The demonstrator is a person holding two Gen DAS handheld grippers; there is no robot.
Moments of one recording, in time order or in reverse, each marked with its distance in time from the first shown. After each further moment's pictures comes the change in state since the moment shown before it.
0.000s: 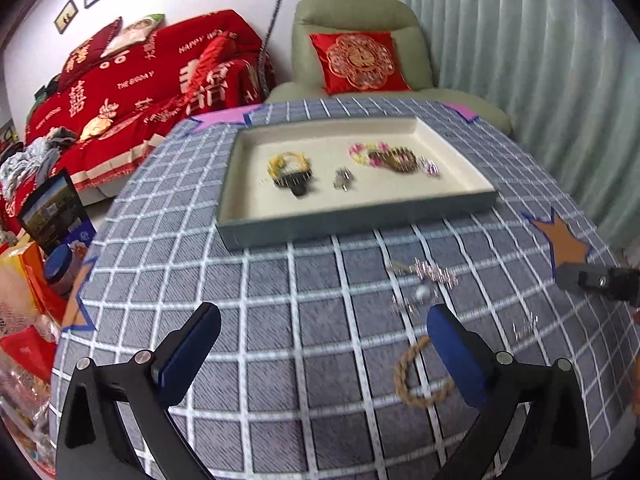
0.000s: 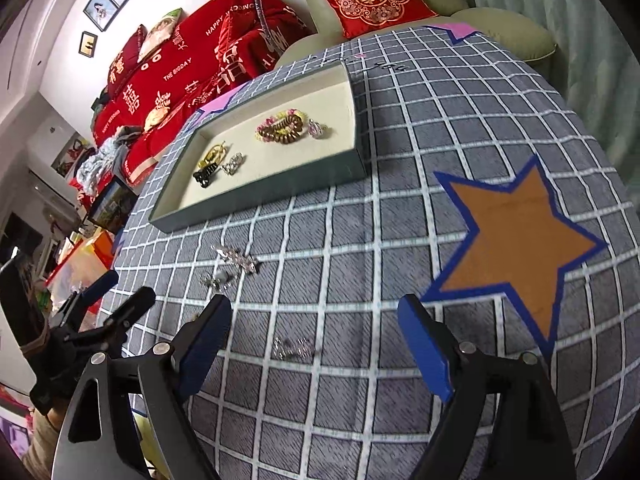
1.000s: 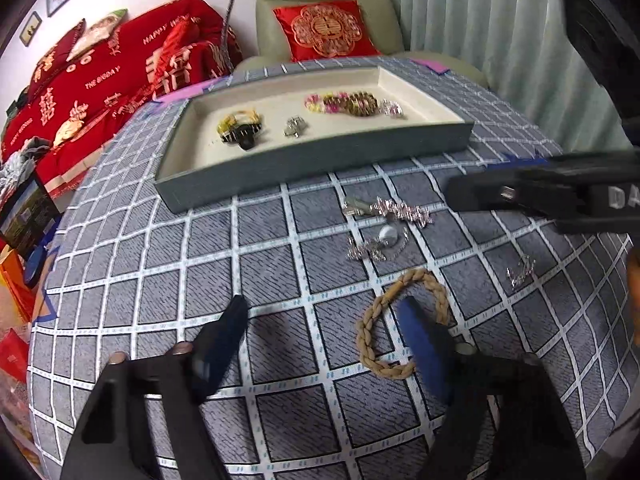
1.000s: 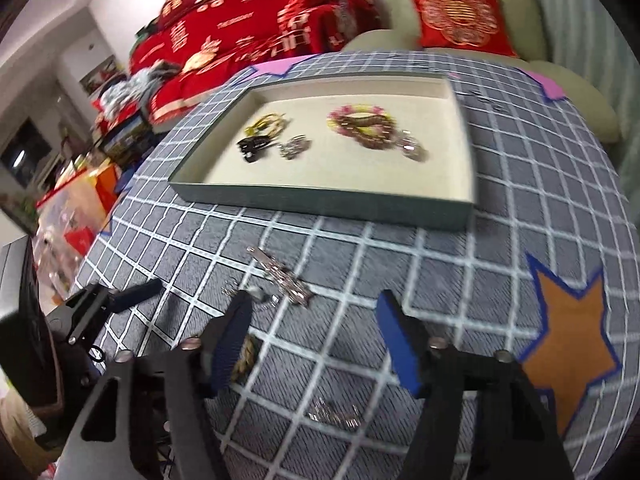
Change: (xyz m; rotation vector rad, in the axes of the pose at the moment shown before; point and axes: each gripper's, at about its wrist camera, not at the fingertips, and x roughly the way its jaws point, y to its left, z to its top) left arm -0.015 -0.037 -0.034 0.093 0.095 -0.043; right arm 0.052 0.065 0.029 -0.323 0.072 0.002
